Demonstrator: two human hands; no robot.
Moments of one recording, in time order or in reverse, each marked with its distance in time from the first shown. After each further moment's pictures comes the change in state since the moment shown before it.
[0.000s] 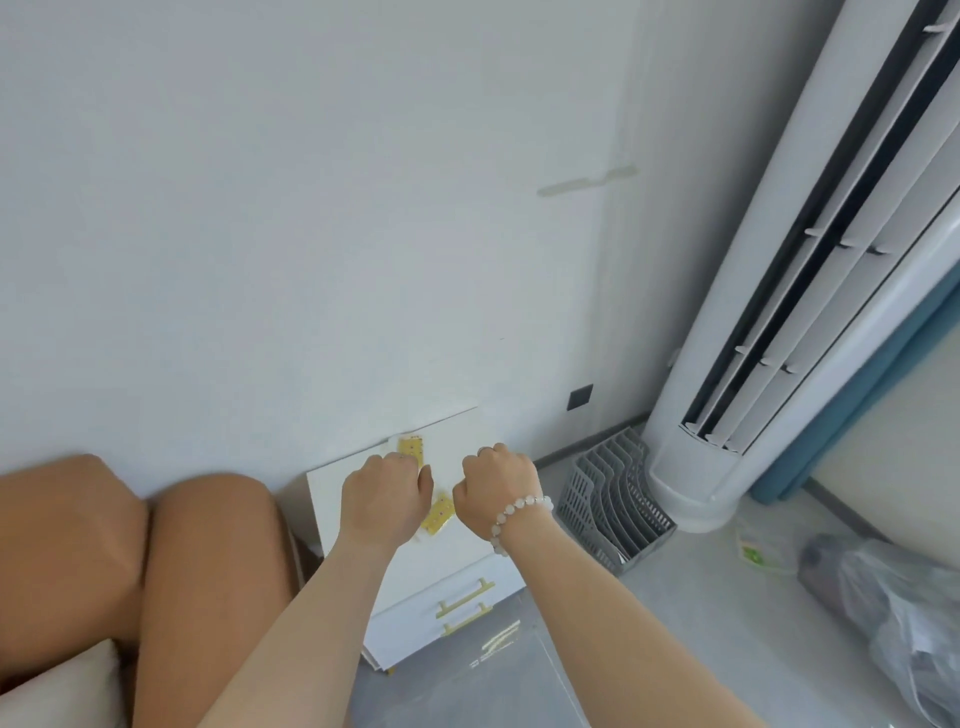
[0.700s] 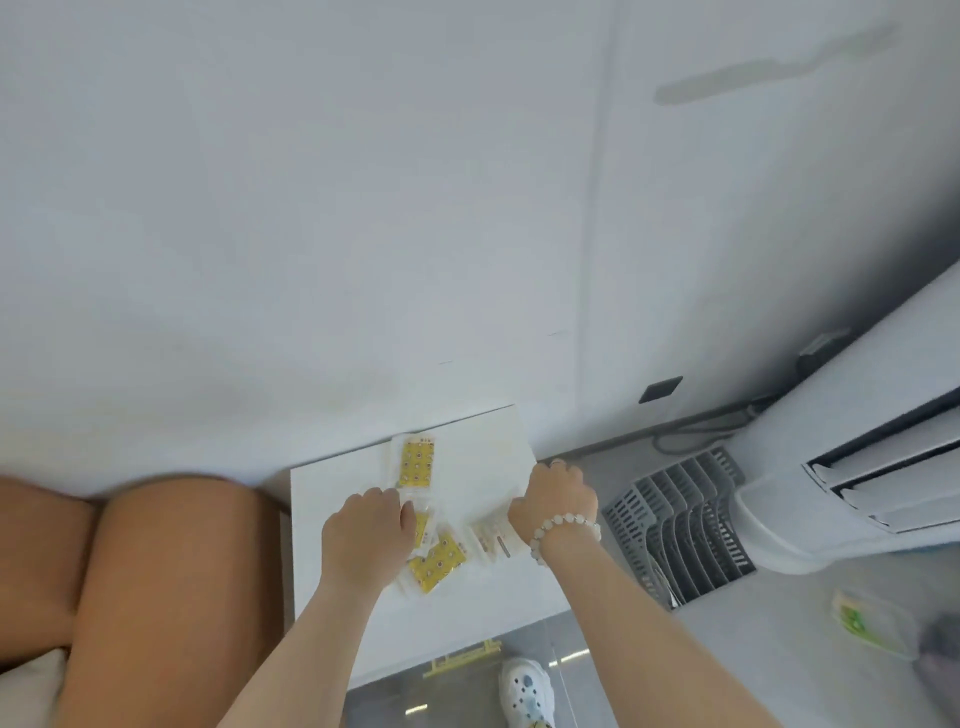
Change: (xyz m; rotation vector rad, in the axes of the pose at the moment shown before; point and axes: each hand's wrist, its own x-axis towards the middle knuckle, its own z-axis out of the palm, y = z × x) left_hand 0.185 0.007 0.143 -0.064 -0.263 -0.323; right_hand 0.246 0.145 0.112 0.132 -0.380 0.270
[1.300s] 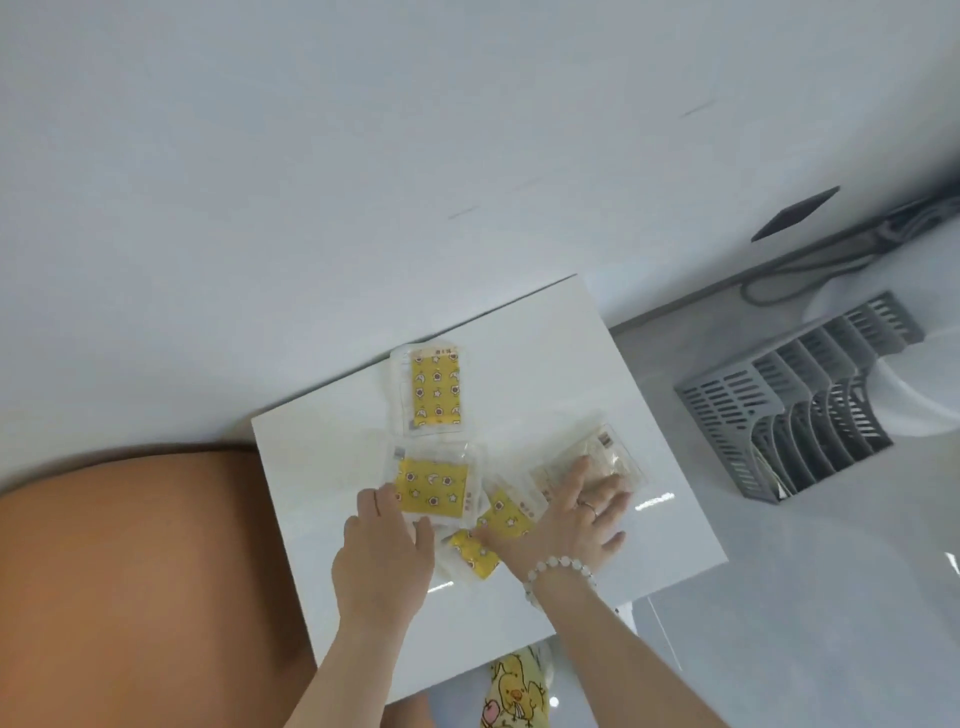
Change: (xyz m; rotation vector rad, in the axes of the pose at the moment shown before) left_hand 0.060 -0.059 0.184 -0.015 -0.286 -0.139; right_hand 0.097 -0.048 0.231 0.252 -0.339 0.481
